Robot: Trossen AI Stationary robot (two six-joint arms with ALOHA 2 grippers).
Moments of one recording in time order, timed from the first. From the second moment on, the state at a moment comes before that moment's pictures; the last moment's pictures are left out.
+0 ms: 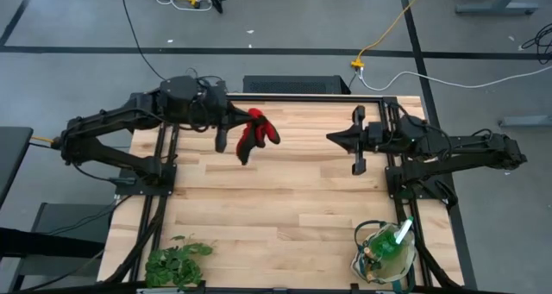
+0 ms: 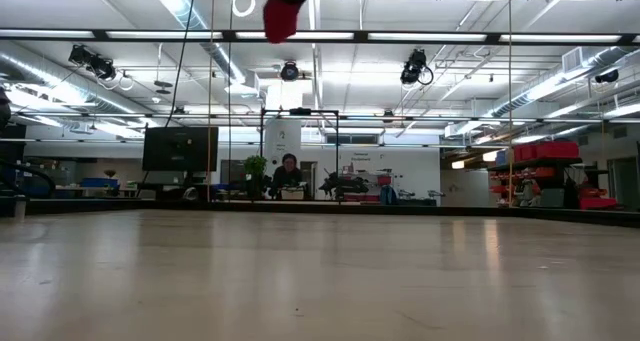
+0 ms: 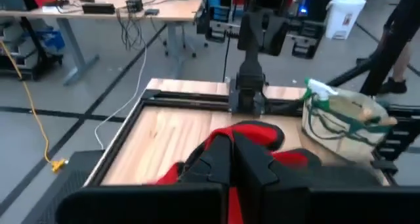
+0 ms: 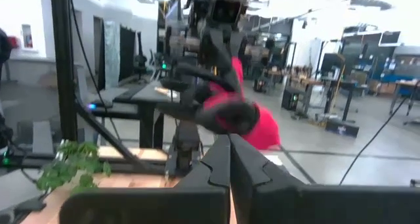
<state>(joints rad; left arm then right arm) 0.19 1.16 1.38 -0.49 0.05 0.01 -0.03 0.81 0.69 0.25 0.01 -0.11</state>
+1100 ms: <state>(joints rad) 0.19 1.48 1.74 -0.48 0.08 0.04 -0.03 0.82 0.83 0.31 0.14 -0.18</state>
